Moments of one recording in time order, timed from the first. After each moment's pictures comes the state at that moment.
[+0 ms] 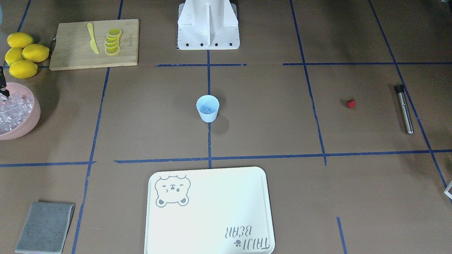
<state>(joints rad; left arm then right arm) -1.63 -1.50 -1.86 -1.43 -2.37 -0.04 1.19 -1.67 1.98 -1.54 2.31 0.16</state>
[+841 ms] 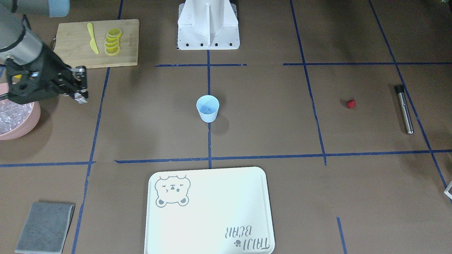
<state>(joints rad) -1.63 -1.49 -1.86 -1.43 -2.37 -0.04 0.93 -1.16 2.01 -1.82 2.28 0.72</state>
